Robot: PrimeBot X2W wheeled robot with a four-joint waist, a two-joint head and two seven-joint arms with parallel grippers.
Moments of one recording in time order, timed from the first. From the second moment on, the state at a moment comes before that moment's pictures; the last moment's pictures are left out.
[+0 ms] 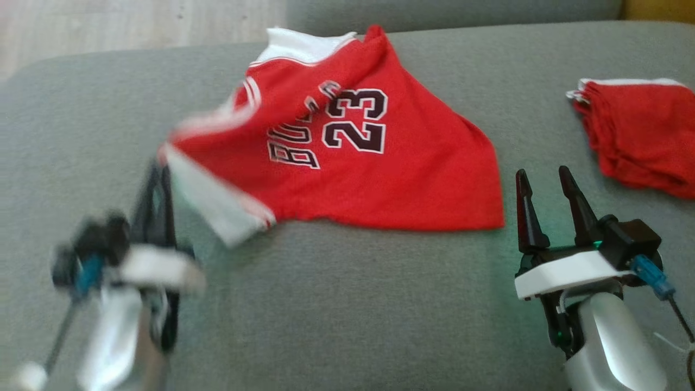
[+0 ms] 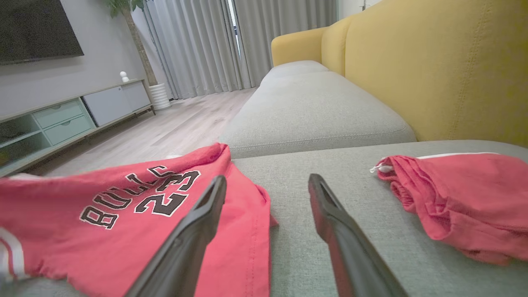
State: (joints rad) left arm -0.42 0.15 -0.10 0.54 -0.23 -0.10 -0.26; right arm -0.21 -0.05 0.06 0.36 0.18 0.13 -0.25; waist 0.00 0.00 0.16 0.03
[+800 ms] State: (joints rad) left arm -0.13 0.11 -0.05 0.47 -0.34 -0.07 -0.25; right arm -0.15 -0.05 0.05 0.39 0.19 0.13 -0.25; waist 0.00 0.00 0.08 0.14
